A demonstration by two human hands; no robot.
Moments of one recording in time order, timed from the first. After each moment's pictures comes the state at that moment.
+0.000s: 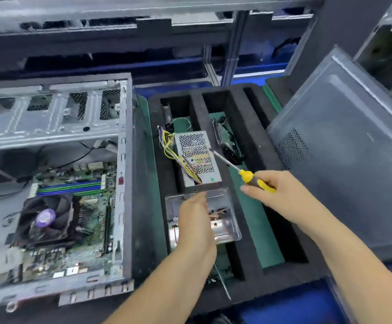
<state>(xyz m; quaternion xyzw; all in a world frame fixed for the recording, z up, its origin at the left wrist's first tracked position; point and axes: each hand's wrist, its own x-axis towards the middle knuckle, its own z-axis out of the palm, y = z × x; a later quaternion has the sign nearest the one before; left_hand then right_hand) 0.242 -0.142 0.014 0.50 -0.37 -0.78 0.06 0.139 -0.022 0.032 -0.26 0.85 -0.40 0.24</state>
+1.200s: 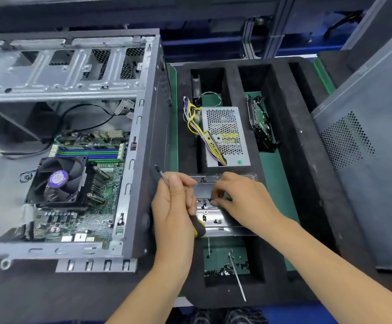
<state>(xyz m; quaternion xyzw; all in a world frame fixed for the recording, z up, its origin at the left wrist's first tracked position) 0.290 -0.168 -0.026 0.35 -0.55 -0.68 0.33 0.167 -0.094 -0.065 -0.50 0.84 -0.15 0.15</state>
